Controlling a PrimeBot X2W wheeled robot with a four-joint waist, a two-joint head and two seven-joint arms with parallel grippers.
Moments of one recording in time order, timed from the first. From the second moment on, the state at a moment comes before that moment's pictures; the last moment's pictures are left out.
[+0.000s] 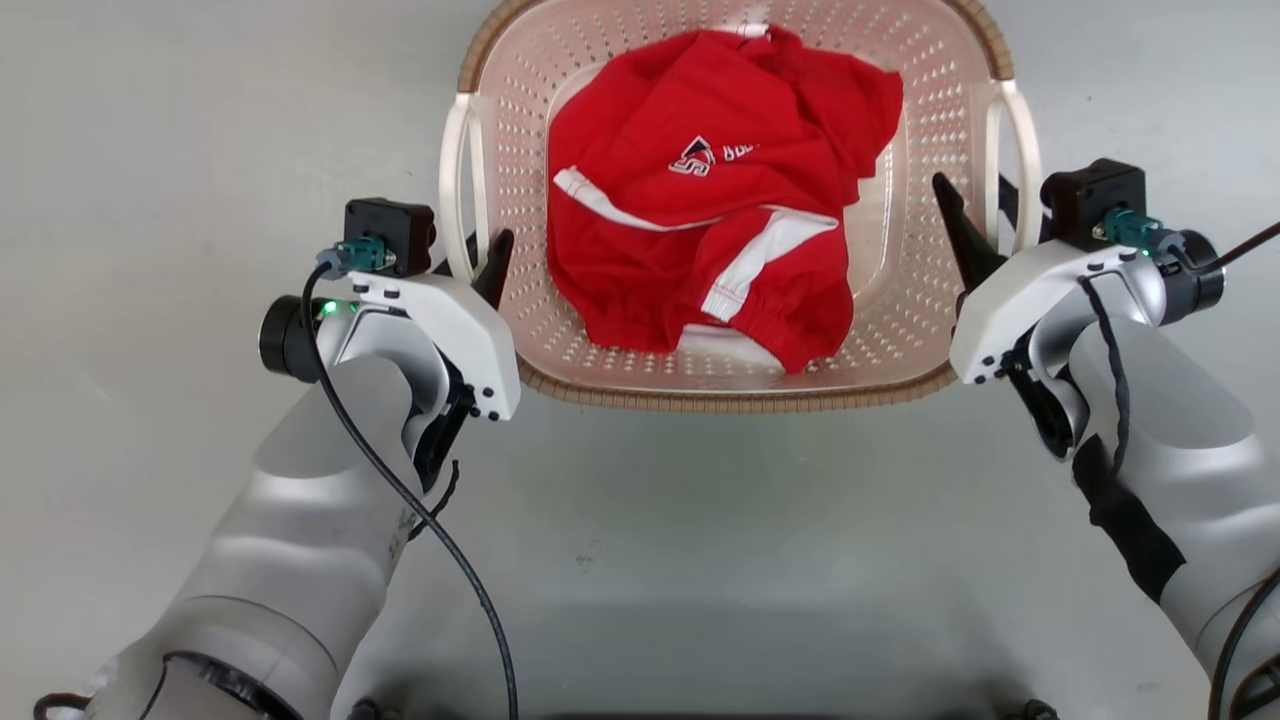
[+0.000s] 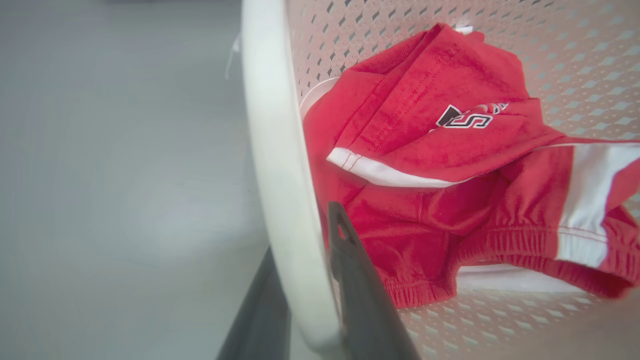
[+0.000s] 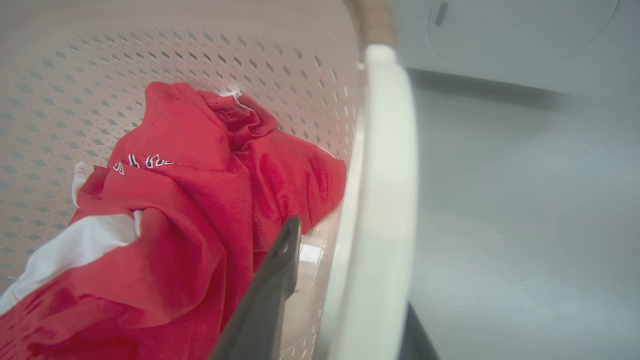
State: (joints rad) left arm -1.02 0.06 -0.80 1.22 -0.80 -0.14 -0.19; right arm -0.90 -0.01 0.73 0.97 0.59 0.12 -0.26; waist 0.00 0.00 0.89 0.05
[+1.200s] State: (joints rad) left arm -0.82 0.10 -0.82 1.25 -0.93 -0.15 0.04; right arm -0.75 0.04 1.06 1.05 0.99 0.13 -0.16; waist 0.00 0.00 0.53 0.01
